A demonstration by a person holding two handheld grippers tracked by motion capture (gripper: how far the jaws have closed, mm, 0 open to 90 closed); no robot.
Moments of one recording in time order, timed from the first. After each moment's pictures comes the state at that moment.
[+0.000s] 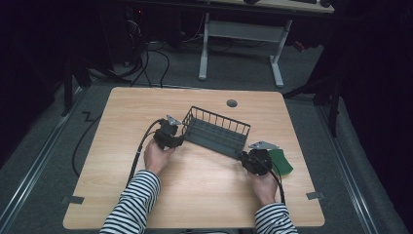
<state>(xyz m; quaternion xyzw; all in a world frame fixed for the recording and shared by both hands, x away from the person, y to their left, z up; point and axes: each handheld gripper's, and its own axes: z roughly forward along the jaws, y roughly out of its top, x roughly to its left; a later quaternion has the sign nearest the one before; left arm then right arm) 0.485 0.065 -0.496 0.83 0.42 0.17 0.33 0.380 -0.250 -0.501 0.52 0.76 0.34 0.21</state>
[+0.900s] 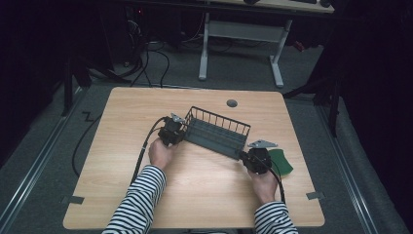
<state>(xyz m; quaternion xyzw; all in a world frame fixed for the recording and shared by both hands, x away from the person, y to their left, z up) 0.501 0.057 -0.501 0.83 0.41 0.15 0.34 0.384 -0.251 -0.500 0.51 0.76 0.34 0.20</state>
